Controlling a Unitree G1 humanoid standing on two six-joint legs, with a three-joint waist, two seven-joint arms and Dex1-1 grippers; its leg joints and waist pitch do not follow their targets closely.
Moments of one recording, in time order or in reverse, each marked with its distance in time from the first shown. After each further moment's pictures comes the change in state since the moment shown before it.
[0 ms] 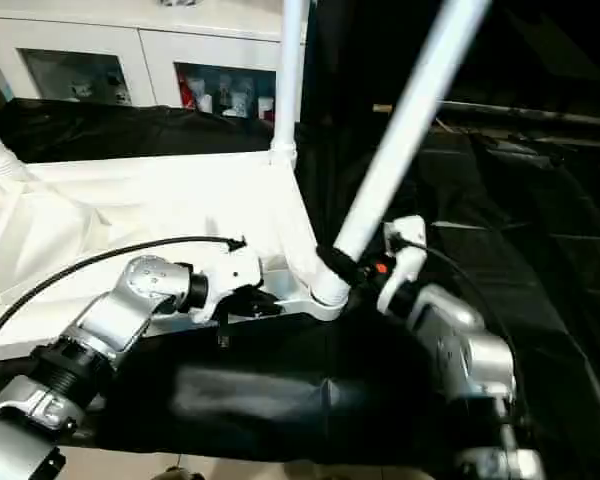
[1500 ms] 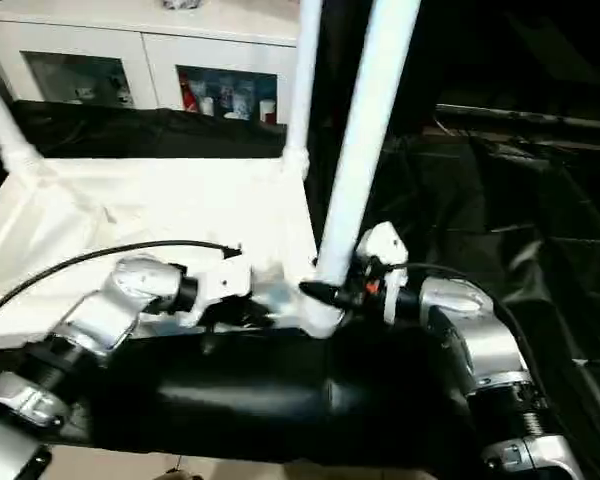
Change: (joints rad) left arm -0.001 0.061 -0.028 0.000 -0.014 -0.075 -0.131; right arm -0.103 -0.225 0.258 0.054 -0.186 -0.148 0.375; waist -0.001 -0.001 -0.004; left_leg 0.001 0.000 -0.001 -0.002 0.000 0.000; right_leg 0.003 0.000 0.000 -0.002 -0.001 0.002
